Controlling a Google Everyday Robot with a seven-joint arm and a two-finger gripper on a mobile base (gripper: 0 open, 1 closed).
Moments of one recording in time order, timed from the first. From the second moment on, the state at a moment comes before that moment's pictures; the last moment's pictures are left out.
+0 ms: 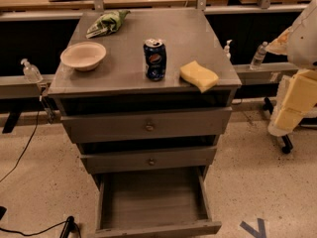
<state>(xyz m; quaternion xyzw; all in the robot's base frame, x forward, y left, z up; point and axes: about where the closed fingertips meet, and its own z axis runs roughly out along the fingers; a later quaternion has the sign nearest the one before) 0.438 -0.216 0.979 -0.60 0.78 -0.04 0.16</state>
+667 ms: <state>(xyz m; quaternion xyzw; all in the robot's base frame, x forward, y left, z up) 0.459 -0.215 0.971 -0.61 0.77 -0.04 0.17</state>
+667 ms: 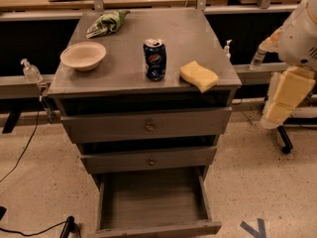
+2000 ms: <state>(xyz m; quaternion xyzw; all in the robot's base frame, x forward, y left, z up) 0.726 -0.149 0.939 -0.54 0.68 0.16 0.47</state>
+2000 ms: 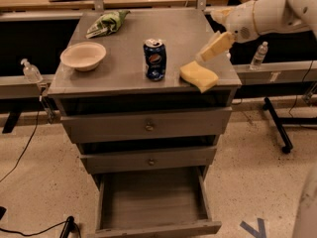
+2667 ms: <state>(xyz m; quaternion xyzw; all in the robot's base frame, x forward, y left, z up) 0.763 -0.070 0.922 -0.47 0.67 0.30 0.50</state>
